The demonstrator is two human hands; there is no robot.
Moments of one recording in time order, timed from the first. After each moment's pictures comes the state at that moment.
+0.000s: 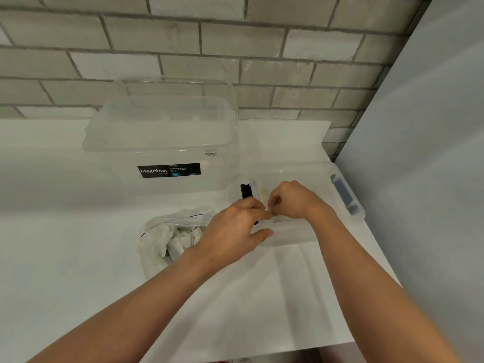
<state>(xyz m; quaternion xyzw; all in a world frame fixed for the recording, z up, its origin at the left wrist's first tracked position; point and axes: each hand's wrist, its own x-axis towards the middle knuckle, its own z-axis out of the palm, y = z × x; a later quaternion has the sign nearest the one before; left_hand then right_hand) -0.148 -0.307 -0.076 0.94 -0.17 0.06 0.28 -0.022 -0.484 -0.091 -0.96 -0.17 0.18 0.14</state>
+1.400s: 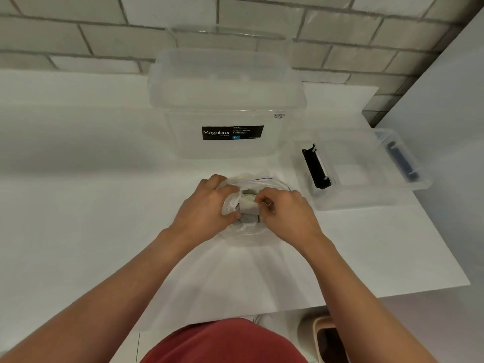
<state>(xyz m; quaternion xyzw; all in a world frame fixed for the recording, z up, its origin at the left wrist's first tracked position) -0.199 -0.119 -0.125 0.96 -0.07 -0.02 0.26 -0.181 -0.317 -0.104 -0.97 -0.13 0.04 0.21</state>
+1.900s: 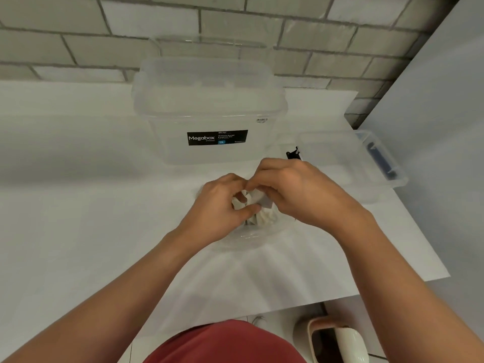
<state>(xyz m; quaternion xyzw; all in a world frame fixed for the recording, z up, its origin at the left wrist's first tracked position) -0.202 -0.164 -0.079 0.90 -0.11 0.03 0.43 -0.170 -0.343 -0.008 -0.92 -0.37 -0.01 0.12</state>
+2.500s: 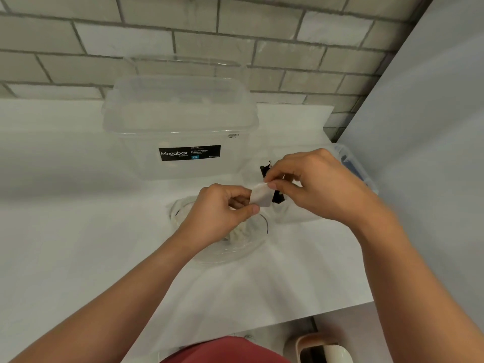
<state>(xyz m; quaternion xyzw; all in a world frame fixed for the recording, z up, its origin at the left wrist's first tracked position) -0.183 -0.219 -0.060 0.84 -0.08 -0.01 0.54 -0.148 -0.421 0.026 -0.94 -0.30 -0.03 0.17</state>
